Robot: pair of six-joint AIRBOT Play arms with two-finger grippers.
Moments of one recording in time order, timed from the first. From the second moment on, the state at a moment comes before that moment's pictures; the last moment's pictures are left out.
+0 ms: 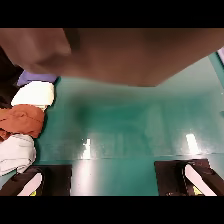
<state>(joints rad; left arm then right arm) 0.06 -0.85 1.93 1.20 -1.04 -1.38 -0.31 -0.85 1.86 -1.06 1.25 1.35</state>
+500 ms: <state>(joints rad) 0.06 -0.78 2.02 1.19 -1.04 -1.44 -0.55 -0.80 2.00 -1.06 1.32 1.37</state>
